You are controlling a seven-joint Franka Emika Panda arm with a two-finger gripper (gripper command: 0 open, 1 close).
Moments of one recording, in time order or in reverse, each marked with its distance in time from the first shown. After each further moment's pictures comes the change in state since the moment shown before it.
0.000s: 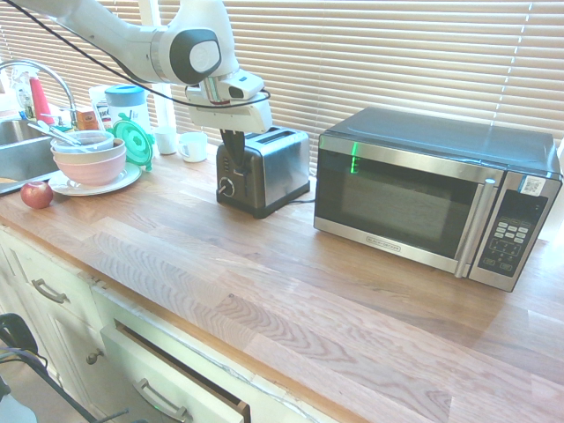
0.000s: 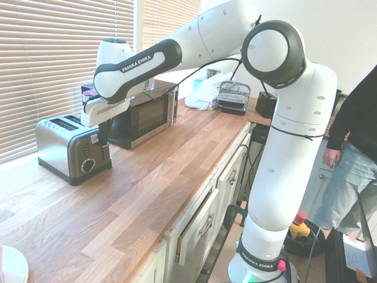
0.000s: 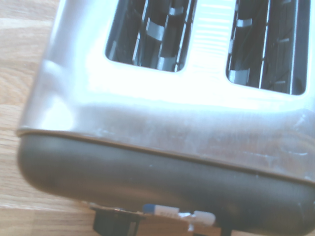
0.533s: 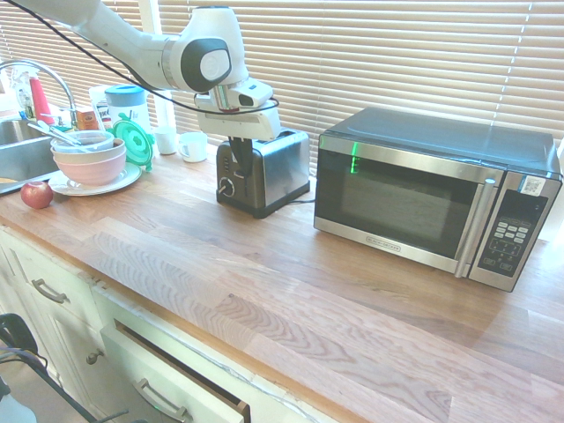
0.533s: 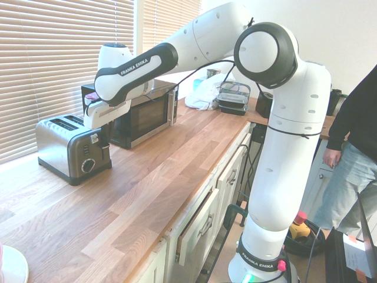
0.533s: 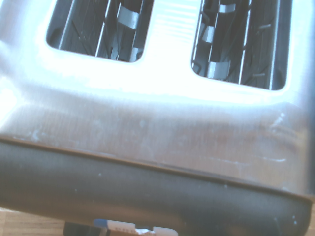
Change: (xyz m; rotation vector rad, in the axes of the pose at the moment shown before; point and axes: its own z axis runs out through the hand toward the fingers) arm 0.010 0.004 0.013 -0.018 -0.006 -0.005
